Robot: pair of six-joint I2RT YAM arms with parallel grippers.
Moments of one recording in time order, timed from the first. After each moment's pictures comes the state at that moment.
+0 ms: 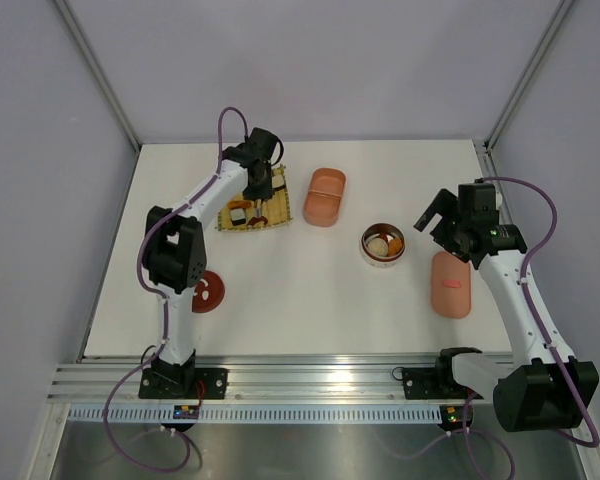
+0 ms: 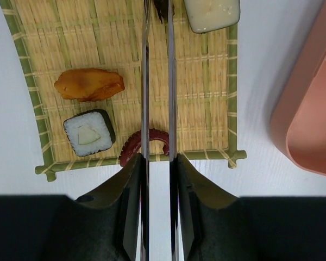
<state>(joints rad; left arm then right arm) -0.39 2.09 1.86 -0.82 -0.22 -0.39 0.05 1.12 1.03 -0.73 0.06 0.65</state>
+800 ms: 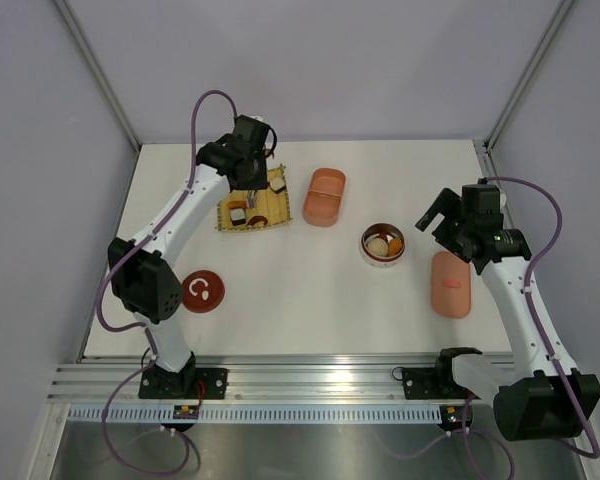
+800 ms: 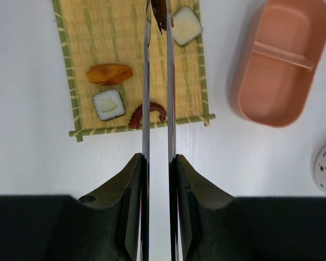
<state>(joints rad) -0.45 1.79 1.80 -0.88 -0.27 -0.39 0.05 1.07 1.03 -0.73 0.06 0.65</state>
